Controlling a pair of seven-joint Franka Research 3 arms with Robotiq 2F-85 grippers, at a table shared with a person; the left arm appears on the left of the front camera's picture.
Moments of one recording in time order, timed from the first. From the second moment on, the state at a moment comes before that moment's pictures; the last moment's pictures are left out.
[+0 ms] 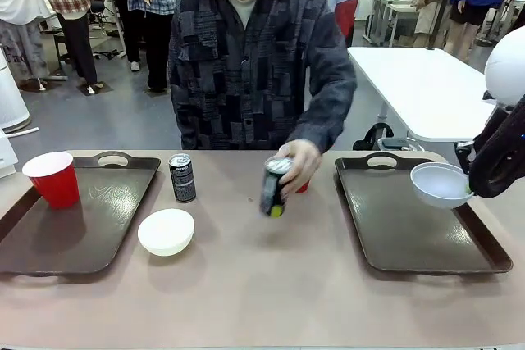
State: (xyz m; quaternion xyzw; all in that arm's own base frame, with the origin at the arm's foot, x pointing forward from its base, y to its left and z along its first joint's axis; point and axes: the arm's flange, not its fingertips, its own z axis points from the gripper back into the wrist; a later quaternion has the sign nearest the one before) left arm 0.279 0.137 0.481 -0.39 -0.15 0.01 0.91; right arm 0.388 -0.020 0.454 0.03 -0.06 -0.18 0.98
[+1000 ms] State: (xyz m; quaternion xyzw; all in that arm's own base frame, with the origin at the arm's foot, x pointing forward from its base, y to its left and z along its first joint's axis) left arm 0.279 0.137 0.481 -0.39 -0.15 0.01 0.91; right arm 0.277 0.048 0.510 0.02 -0.05 -0.13 0.99
